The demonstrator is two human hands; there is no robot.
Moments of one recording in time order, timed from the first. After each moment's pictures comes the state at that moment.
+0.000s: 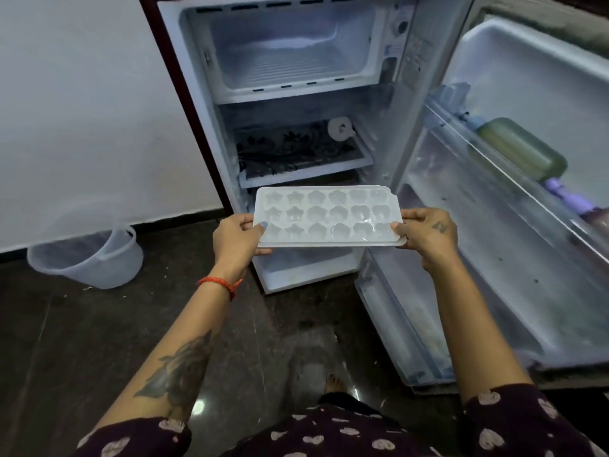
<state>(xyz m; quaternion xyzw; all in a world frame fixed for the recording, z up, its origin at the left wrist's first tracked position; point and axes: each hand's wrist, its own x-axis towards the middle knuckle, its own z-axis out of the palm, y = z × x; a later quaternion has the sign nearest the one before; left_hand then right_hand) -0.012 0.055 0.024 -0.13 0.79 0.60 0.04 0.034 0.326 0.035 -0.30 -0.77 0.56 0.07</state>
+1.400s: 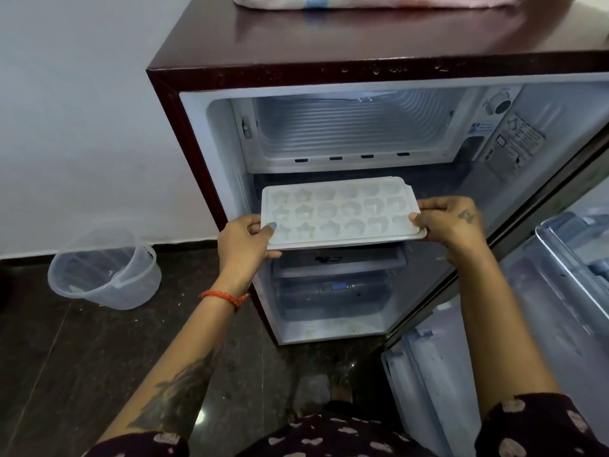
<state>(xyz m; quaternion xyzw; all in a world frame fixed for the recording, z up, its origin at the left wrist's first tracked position) -0.200 0.046 0.054 -0.16 0.78 0.61 -0.03 -0.227 0.334 0.060 -0.22 -0.81 0.54 0.03</state>
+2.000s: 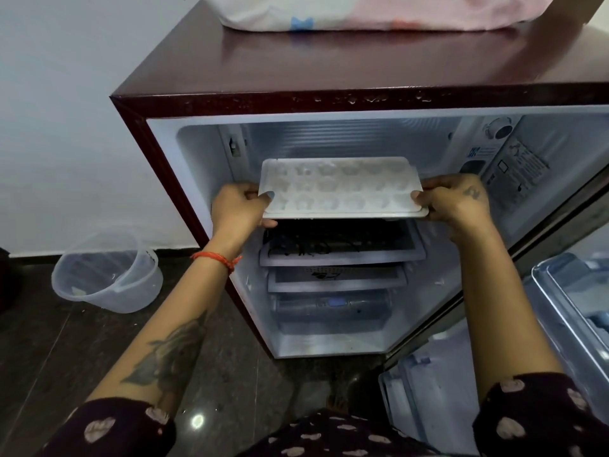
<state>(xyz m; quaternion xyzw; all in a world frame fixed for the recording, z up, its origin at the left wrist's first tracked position) -0.270 0.065 0.091 -0.14 0.80 0.58 -0.06 -0.288 0.351 0.099 -0.19 -0.81 0.55 0.05</state>
